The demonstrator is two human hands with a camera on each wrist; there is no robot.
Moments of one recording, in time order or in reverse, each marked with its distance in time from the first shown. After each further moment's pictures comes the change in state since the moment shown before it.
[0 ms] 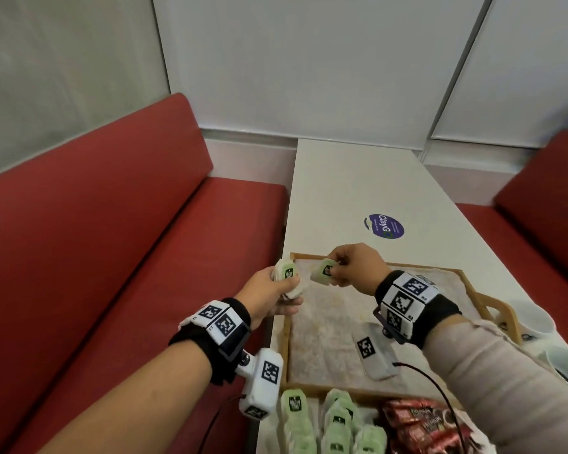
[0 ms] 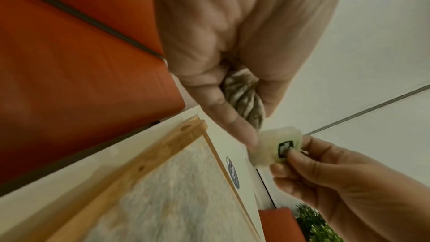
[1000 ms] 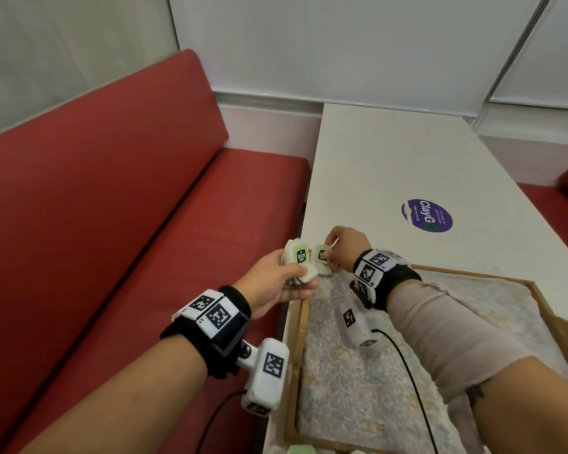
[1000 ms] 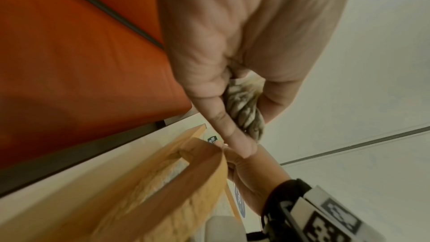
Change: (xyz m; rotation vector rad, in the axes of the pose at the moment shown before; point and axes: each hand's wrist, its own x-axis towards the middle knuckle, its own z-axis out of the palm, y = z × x) left_hand 0.076 0.002 -0.023 -0.109 0.003 -0.069; right_hand 0.152 0.039 0.058 -0.104 -0.016 0.133
